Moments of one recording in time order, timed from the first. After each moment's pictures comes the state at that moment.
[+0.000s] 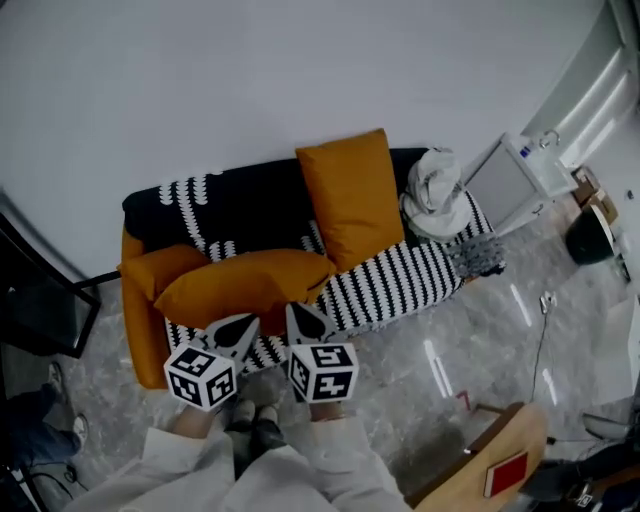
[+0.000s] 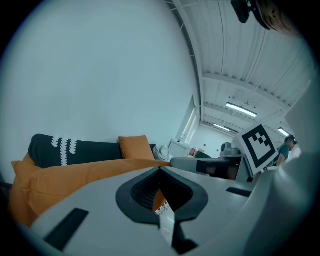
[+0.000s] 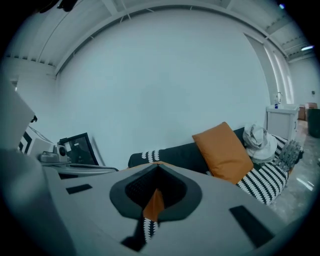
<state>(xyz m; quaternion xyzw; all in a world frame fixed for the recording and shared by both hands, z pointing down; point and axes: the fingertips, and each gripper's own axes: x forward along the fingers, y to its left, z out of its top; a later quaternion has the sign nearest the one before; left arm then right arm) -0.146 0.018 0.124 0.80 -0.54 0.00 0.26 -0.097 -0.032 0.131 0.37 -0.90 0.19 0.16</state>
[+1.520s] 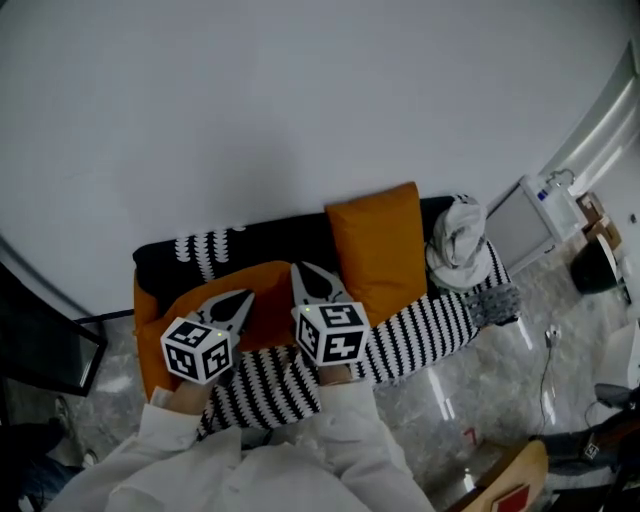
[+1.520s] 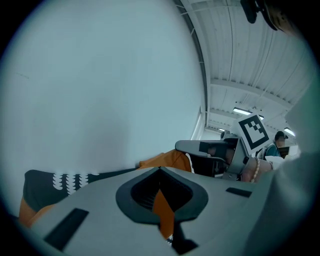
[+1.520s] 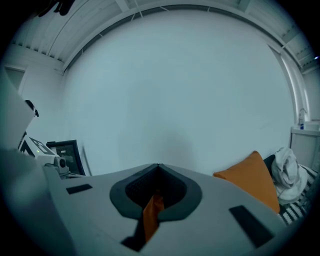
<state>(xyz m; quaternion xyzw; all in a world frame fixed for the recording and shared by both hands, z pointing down) -0.342 -0.168 0.093 0.79 -0.57 -0.02 0.22 -0.290 -0.242 0.058 0.34 -0.93 0.11 0.11</state>
